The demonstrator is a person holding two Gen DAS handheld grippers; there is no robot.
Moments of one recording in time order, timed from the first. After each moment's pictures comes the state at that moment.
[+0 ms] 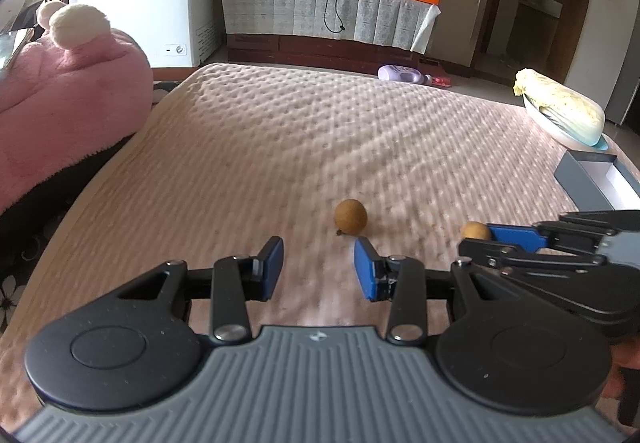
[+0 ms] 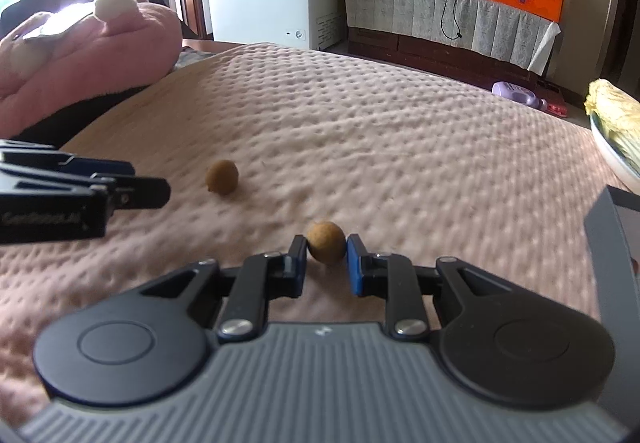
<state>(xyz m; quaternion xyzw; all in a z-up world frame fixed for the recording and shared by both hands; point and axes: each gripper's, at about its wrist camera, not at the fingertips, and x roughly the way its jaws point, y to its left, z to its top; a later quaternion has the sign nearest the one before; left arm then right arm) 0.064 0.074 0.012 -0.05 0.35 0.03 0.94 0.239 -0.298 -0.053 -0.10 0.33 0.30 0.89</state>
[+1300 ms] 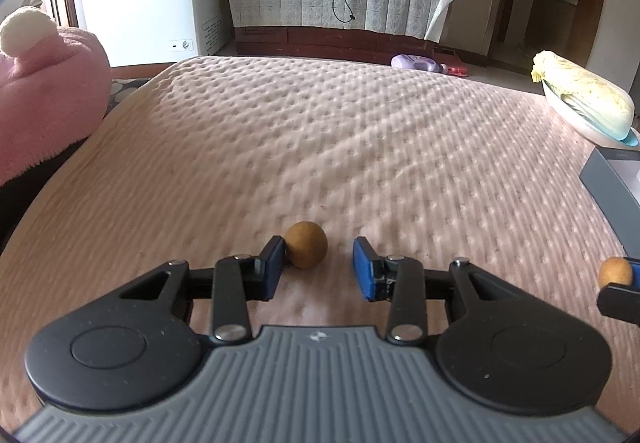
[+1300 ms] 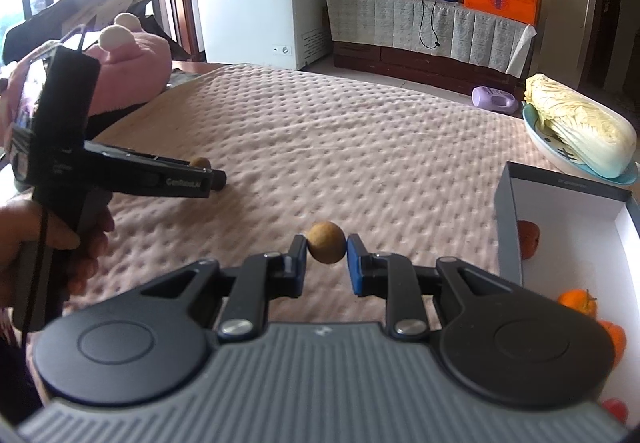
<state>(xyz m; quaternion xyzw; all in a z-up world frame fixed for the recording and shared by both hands) 0.120 0.031 -0.013 -0.04 0.36 0.07 0.93 0.211 -0.380 -0.024 -0.08 0.31 0.29 0.90</state>
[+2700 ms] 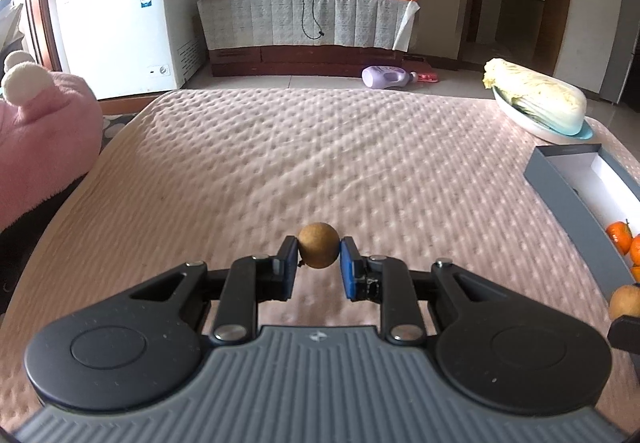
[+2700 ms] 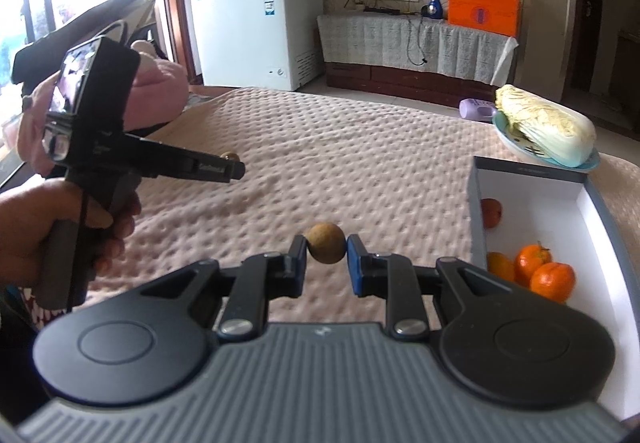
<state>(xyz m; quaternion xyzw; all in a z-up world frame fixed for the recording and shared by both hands) 0.086 0.003 0.027 -0.01 0.34 0.03 0.94 0.145 -0.413 0.005 -0.05 0.29 0.28 0.92</state>
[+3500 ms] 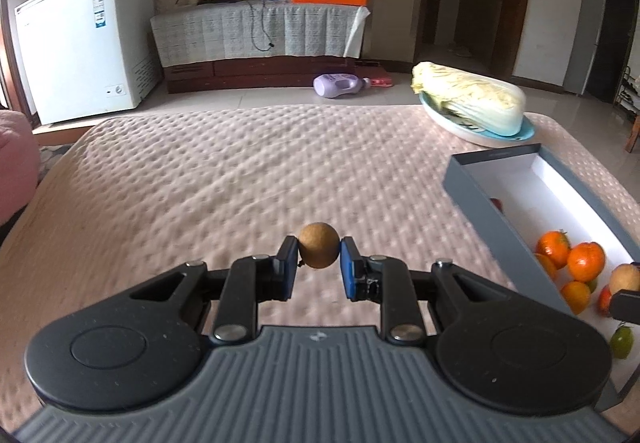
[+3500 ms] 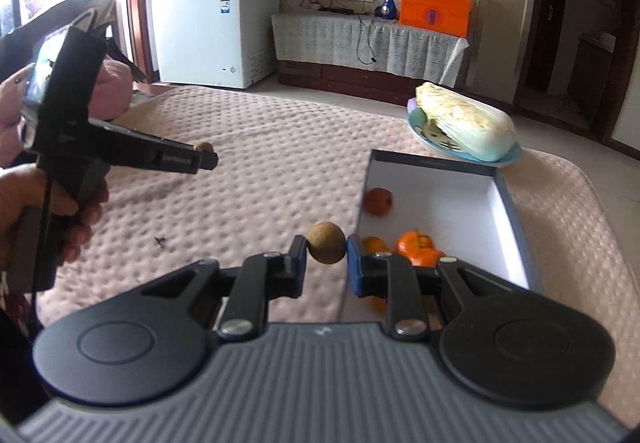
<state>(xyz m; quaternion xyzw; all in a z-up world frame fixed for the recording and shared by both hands) 0.095 -0.074 0.040 0.00 0.33 -0.04 0.94 0.151 -0.490 0.015 -0.07 0.29 0.21 0.93</state>
